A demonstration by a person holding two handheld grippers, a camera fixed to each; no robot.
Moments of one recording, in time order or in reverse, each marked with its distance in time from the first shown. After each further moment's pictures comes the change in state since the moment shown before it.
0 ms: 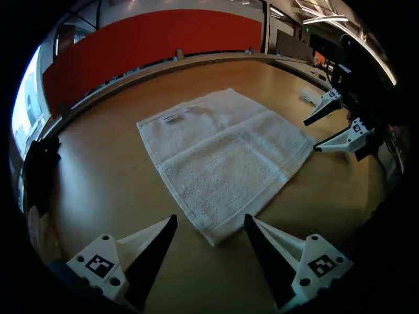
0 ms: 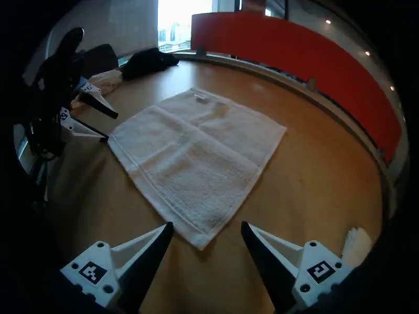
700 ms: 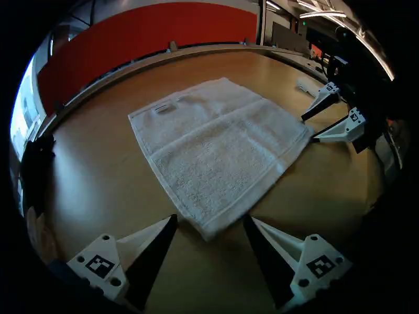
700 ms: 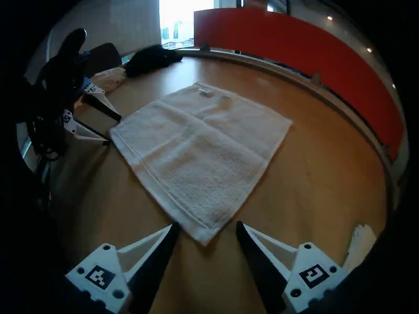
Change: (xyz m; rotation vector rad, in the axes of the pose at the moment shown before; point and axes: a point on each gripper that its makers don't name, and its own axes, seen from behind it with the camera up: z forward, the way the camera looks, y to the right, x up) left arm -0.013 0.009 0.006 -0.023 -0.051 0.016; right arm -0.009 -0.003 0.000 0.039 -0.019 0.008
